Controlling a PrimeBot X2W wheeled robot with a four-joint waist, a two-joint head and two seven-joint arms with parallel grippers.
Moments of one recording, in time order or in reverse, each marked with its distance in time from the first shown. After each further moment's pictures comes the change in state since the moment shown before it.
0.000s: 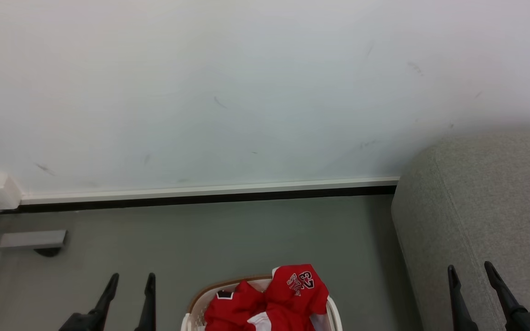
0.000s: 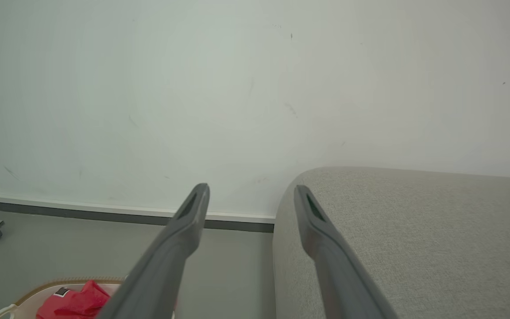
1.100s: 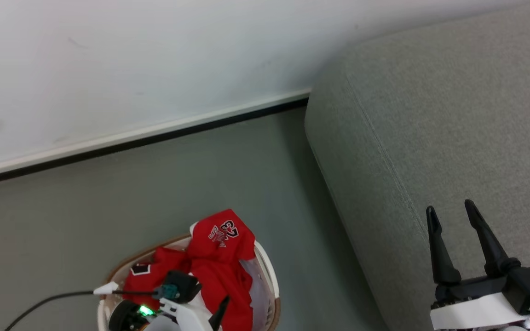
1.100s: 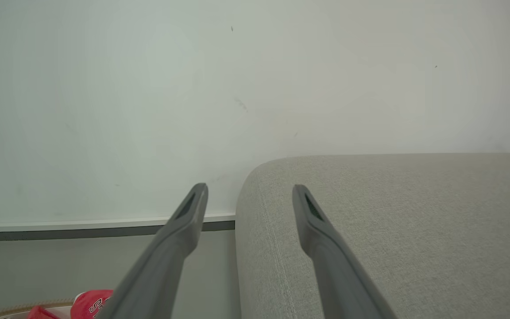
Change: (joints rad) left arm -0.349 0.103 -0.509 0.469 -0.193 -0.034 0.216; right arm -0.125 0.000 0.109 -0.116 0.078 0.000 0.000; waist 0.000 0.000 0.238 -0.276
